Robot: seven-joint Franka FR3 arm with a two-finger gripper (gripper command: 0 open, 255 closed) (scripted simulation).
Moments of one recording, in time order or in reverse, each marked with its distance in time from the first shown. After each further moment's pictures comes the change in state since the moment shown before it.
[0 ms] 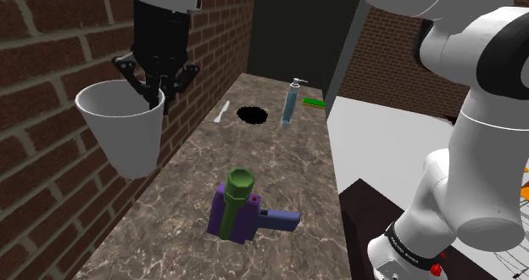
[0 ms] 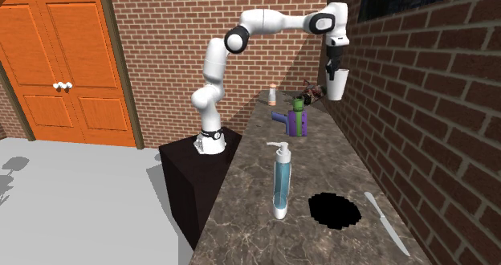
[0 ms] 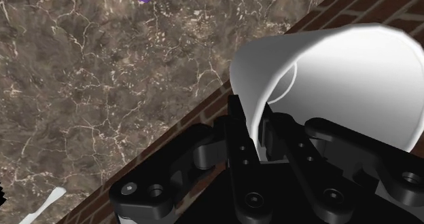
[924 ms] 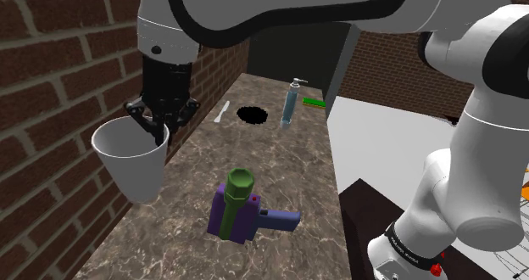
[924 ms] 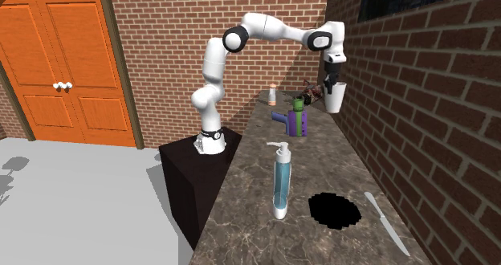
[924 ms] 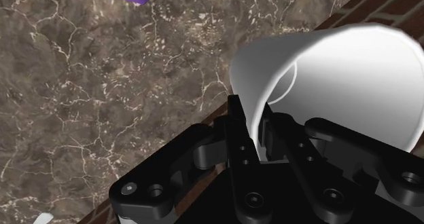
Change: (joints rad) arm -0.011 -0.025 -0.003 -0.224 0.011 0.199 -0.019
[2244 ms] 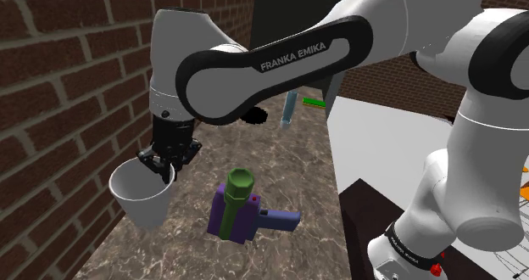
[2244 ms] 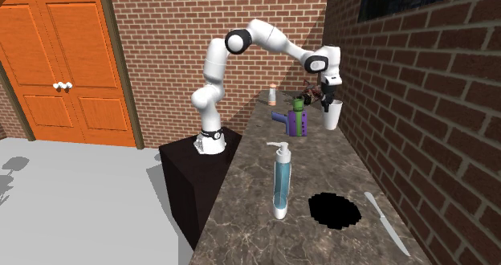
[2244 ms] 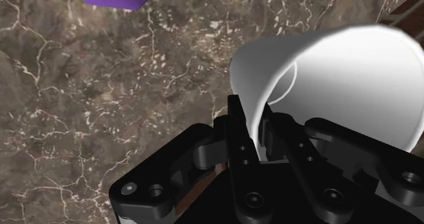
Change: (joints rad) arm 0.001 0.044 -0.004 -0.211 -0.007 0.253 -0.013
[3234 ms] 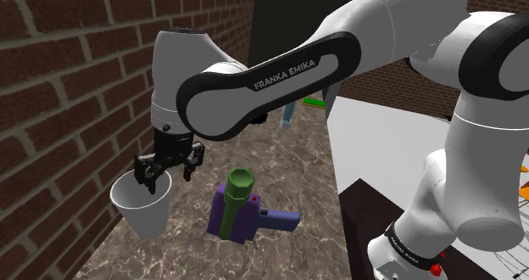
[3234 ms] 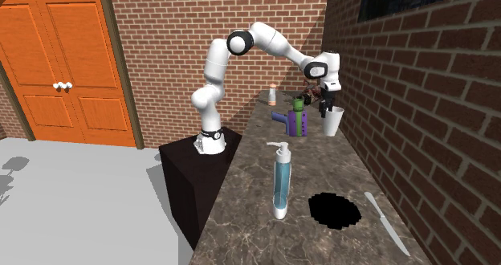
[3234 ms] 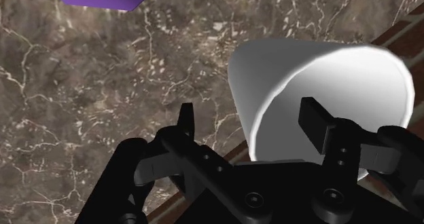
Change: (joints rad) arm 0.003 0.032 -0.003 -0.031 -0.008 0.064 0.000
